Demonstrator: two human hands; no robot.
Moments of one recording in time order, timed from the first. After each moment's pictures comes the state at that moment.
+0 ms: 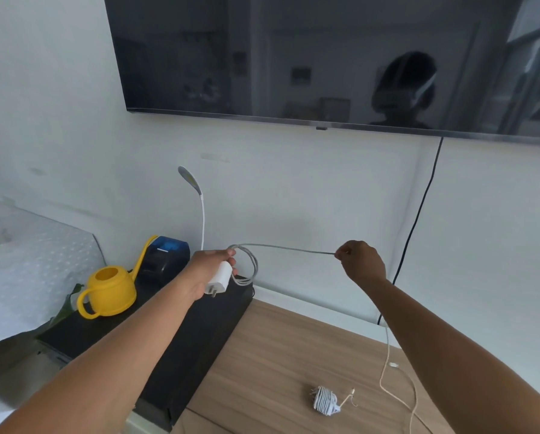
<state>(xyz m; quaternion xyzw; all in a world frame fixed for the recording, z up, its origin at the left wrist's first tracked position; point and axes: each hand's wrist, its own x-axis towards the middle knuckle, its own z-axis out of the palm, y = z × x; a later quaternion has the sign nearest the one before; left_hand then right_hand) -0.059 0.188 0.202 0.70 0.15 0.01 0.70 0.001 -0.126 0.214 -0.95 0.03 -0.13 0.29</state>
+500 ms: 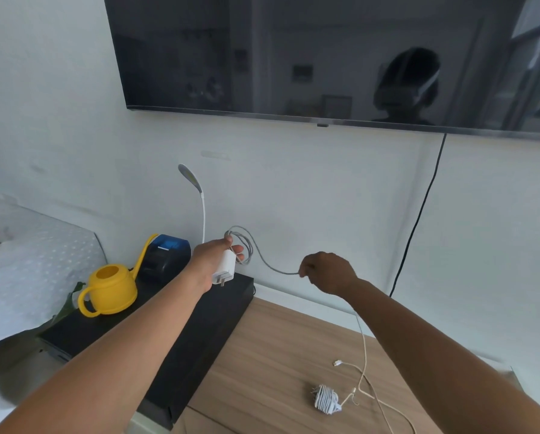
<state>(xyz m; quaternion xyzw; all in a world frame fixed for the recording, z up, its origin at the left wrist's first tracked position) -0.041 0.184 0.202 0.62 0.16 0.04 0.77 -0.018 -0.080 0.210 -0.97 -0.16 -0.01 0.15</state>
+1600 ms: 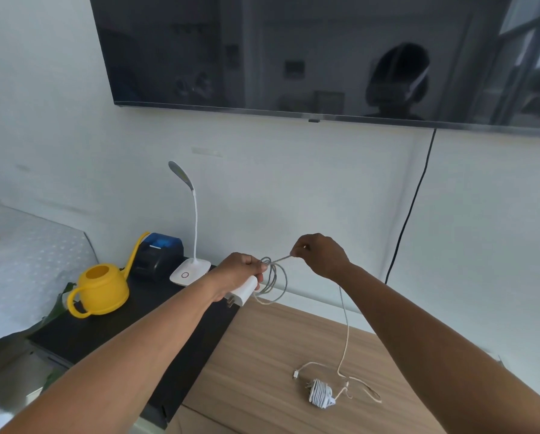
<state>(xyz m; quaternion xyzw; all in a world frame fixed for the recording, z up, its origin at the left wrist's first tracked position) -0.057 0.134 0.196 0.80 0.01 -0.08 0.60 -0.008 -0.077 0.224 -0.95 -0.14 -0.05 0.27</state>
